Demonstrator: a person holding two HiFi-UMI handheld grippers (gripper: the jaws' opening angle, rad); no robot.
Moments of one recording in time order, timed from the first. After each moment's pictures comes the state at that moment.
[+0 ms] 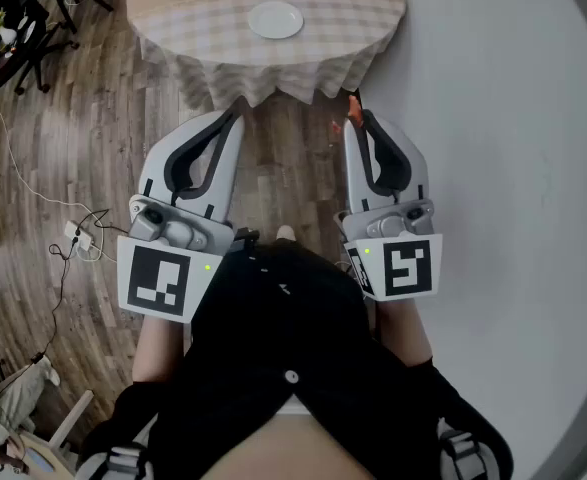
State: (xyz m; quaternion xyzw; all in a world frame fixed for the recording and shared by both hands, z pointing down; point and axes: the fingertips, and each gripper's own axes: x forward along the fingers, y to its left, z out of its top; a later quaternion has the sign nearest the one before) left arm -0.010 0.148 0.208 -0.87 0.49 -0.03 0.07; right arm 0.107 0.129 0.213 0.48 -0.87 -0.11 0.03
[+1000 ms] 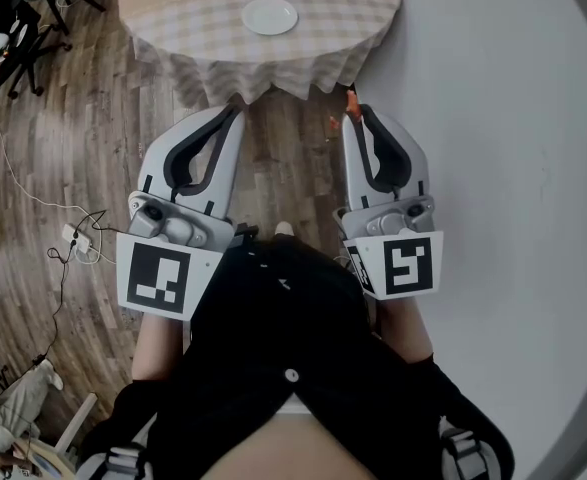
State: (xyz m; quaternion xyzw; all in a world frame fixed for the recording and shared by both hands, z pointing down) left arm -0.007 0.144 0.211 -0.88 0.48 -0.03 0.07; right arm 0.106 0.129 0.211 0.49 -0.87 -0.11 0.03
